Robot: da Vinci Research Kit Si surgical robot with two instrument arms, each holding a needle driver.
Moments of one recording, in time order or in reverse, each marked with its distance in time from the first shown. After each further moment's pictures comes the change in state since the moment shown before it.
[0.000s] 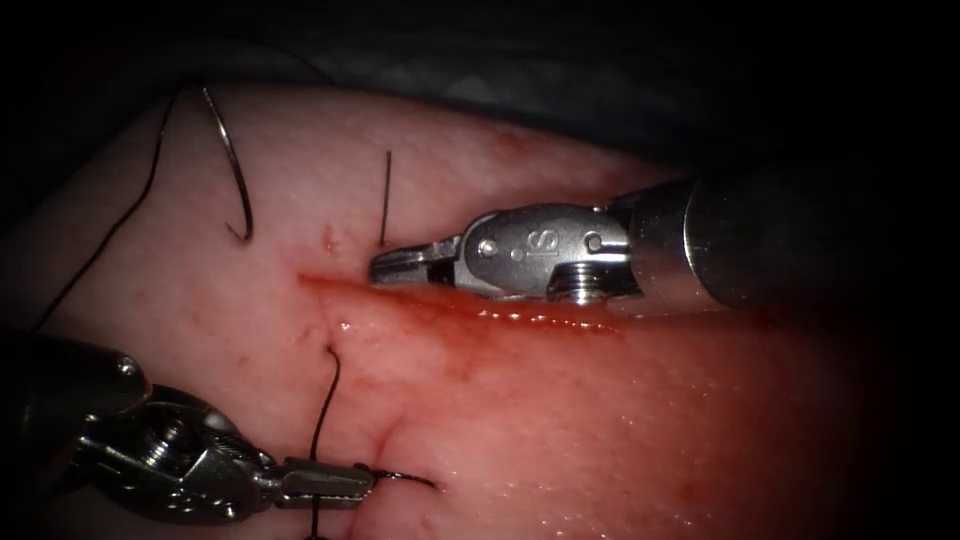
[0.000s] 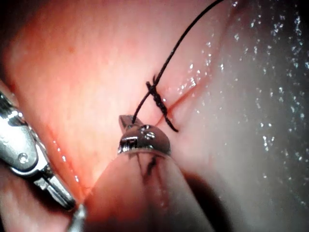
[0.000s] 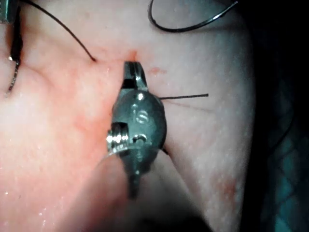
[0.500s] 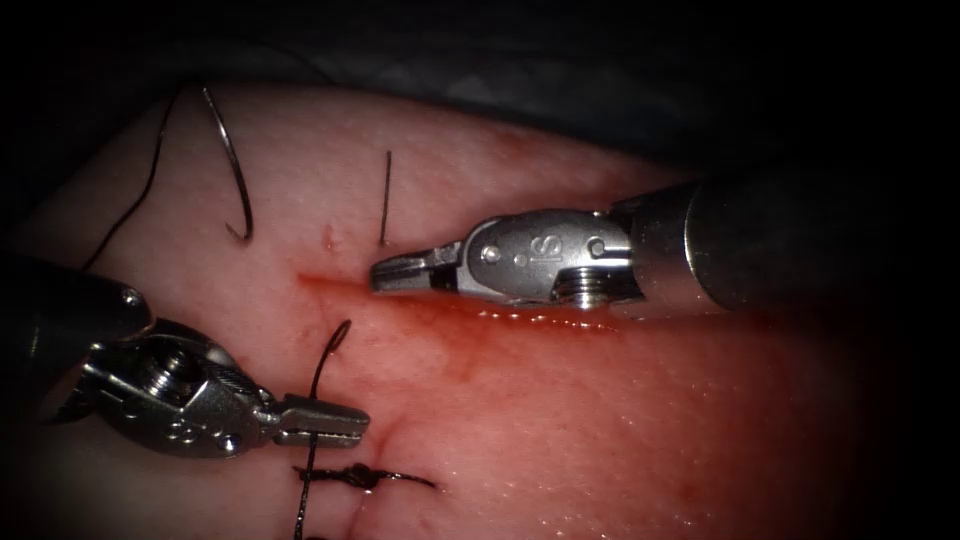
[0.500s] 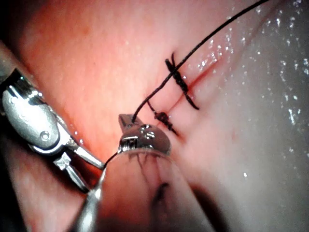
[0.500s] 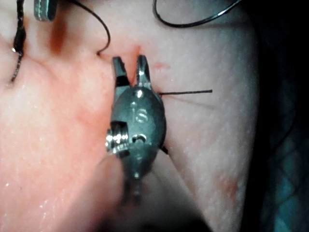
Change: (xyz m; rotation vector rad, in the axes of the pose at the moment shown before) right arm 0.000 -0.001 0.000 0.031 0.062 -0.024; left arm -0.003 -0.003 0.001 -0.006 0.018 0.011
